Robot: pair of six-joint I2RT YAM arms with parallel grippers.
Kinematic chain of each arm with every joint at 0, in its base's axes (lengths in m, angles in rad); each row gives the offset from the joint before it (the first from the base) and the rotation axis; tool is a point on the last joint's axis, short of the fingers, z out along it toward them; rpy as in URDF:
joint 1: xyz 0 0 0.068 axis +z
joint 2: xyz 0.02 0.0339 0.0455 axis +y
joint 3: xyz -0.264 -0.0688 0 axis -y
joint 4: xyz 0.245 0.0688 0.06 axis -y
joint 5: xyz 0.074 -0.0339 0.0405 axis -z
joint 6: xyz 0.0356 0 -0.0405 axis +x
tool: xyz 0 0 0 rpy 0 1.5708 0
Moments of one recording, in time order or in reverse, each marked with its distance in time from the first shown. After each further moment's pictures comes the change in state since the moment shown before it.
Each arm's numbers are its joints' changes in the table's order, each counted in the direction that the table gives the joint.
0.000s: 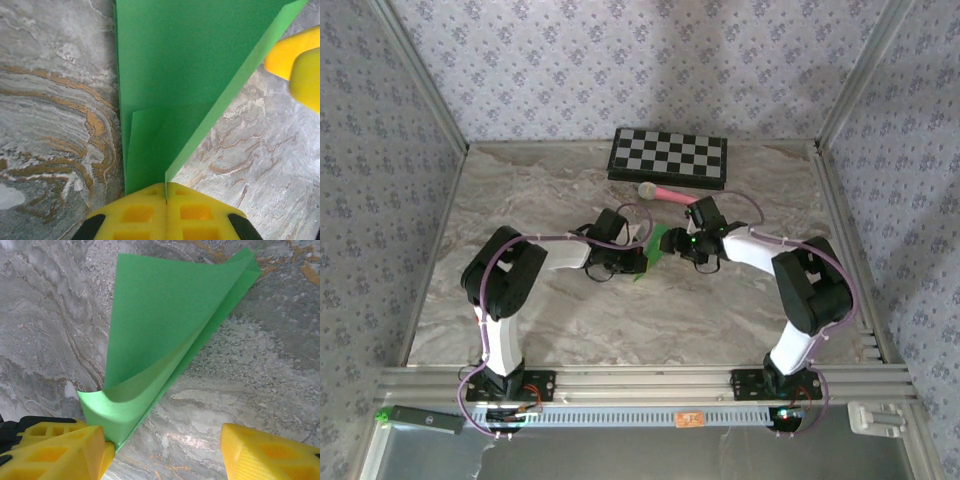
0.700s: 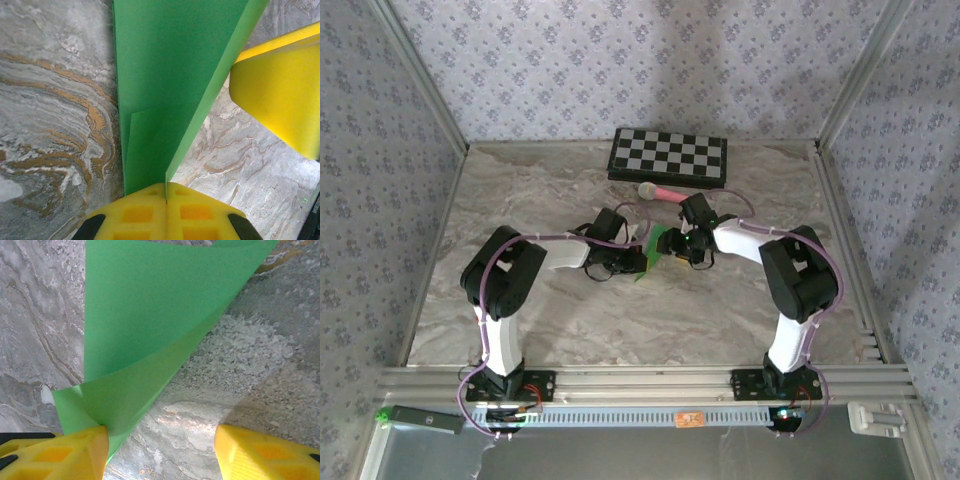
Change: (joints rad) left arm 0.009 0.001 0.000 -0.002 0.029 -0.053; right arm 0.014 0.107 0.108 -0.107 0.000 -0.015
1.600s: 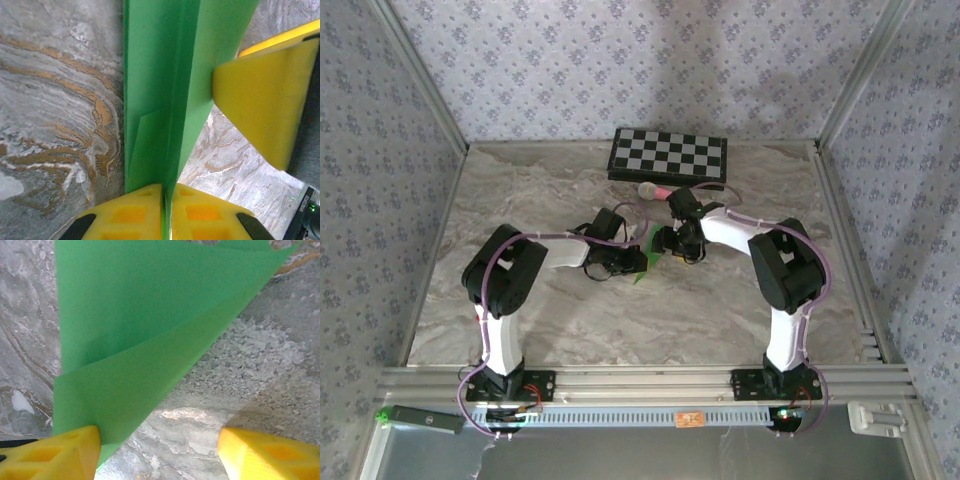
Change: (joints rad) left arm 0.015 0.017 0.000 0.004 0.040 -0.036; right arm 0.042 0.098 0.174 -0.213 0.086 -0.037
